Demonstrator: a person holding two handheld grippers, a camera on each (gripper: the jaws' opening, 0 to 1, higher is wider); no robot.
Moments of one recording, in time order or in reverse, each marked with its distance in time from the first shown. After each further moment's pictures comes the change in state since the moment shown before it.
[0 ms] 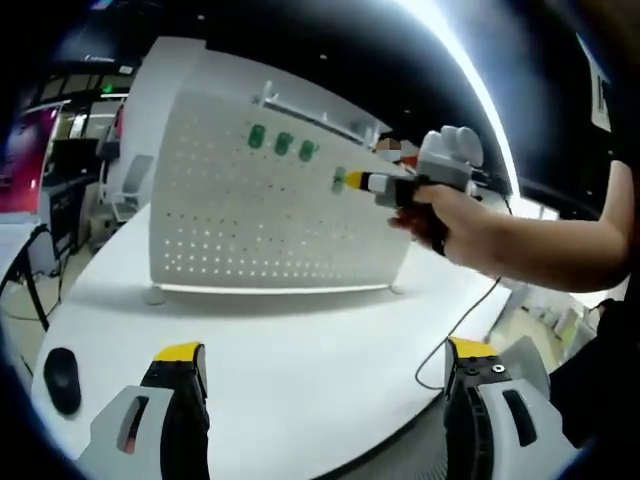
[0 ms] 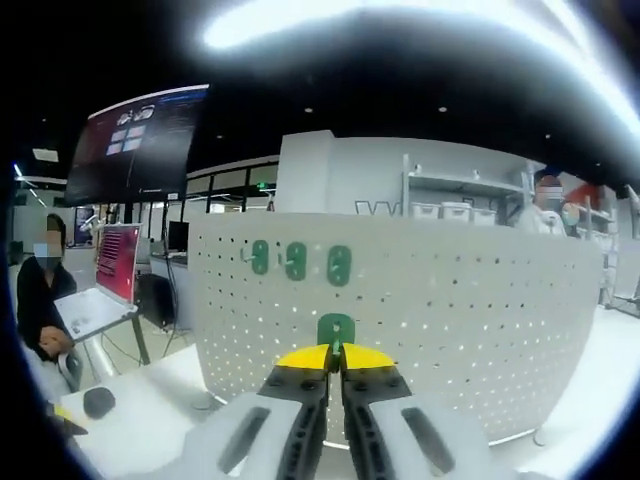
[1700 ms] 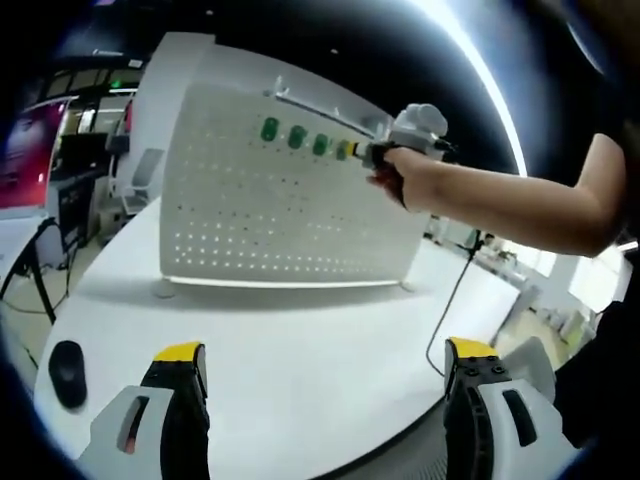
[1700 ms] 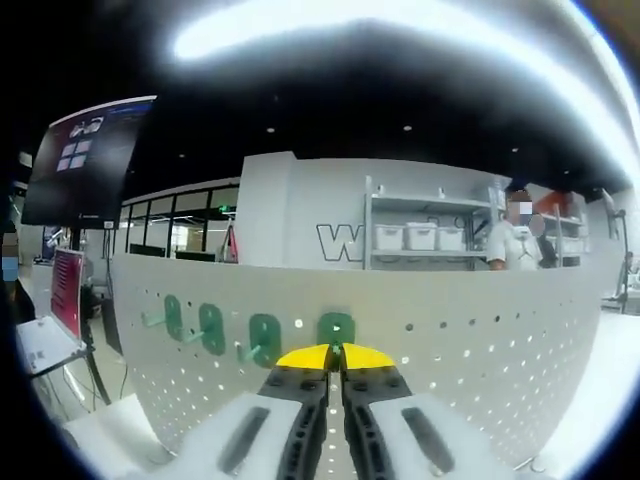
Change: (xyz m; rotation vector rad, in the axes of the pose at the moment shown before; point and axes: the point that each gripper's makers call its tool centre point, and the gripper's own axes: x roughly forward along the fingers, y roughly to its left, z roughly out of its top) left arm 0.002 0.011 -0.003 -0.013 0.020 0.044; right arm 0.070 -0.044 0.041 0.031 -0.091 -0.157
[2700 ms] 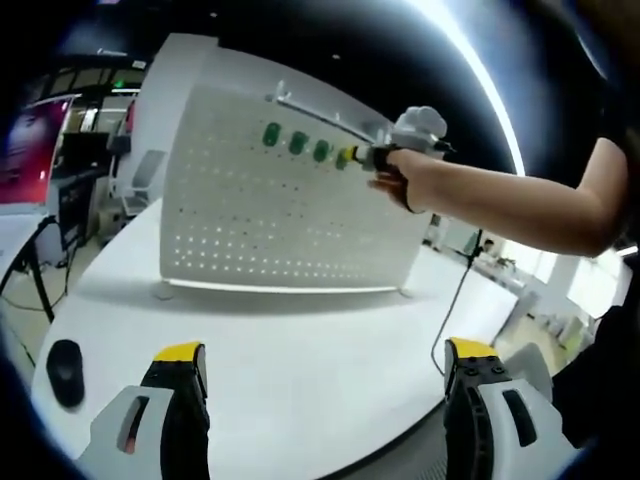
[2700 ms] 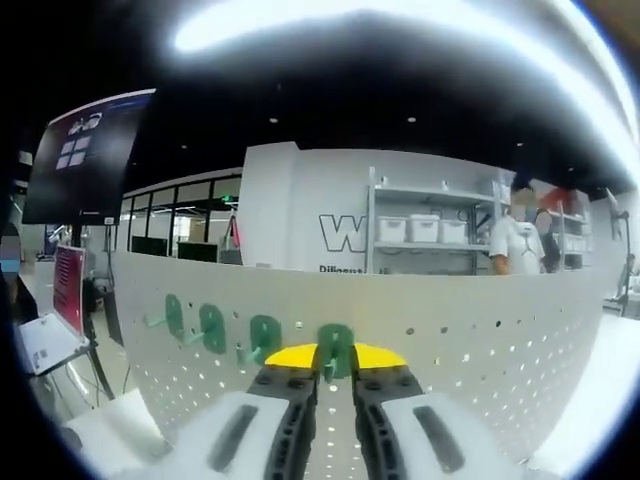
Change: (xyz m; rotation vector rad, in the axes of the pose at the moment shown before) left arm -0.003 0.000 0.005 -0.016 -0.025 -0.007; right arm -0.004 -0.003 0.005 -0.013 0.041 0.015
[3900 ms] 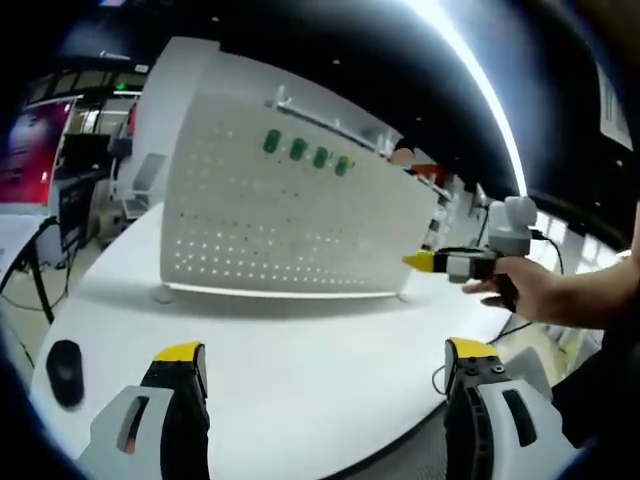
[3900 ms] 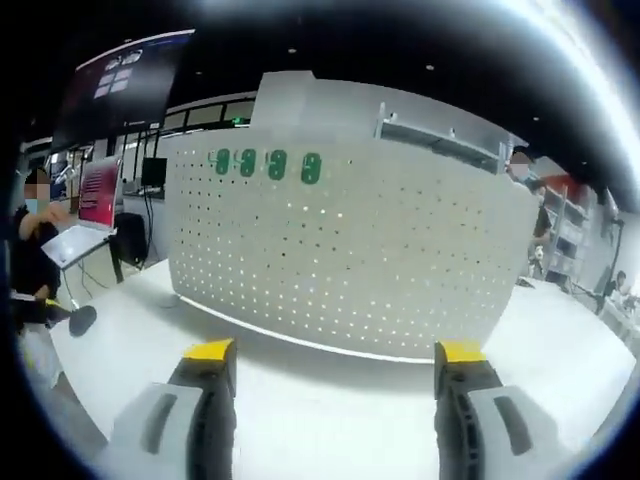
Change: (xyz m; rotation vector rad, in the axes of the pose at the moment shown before) left arm -0.003 -0.005 0.004 -0.004 -0.026 -0.004; right arm -0.198 -0.047 -0.130 -0.124 0.371 0.025
